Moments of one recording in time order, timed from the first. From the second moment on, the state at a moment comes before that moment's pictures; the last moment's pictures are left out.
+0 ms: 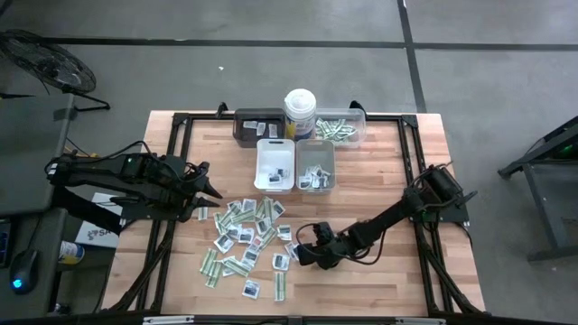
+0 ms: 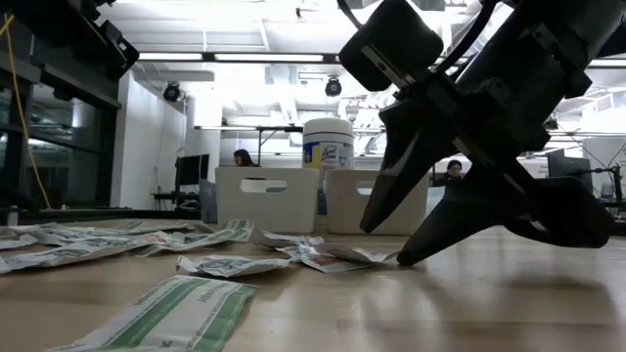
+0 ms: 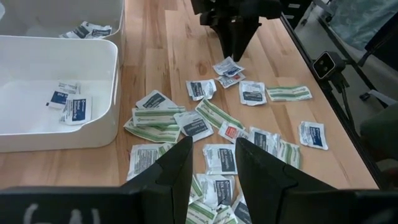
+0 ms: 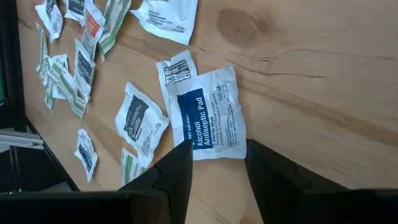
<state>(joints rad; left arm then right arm) -0.09 0.51 0.61 -0.65 0.14 -0.08 0.48 1.95 1.01 0.04 0.25 1.74</state>
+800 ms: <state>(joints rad) -0.09 0.51 0.61 -0.65 0.12 -0.09 0.48 1.95 1.02 0.00 0.27 1.70</state>
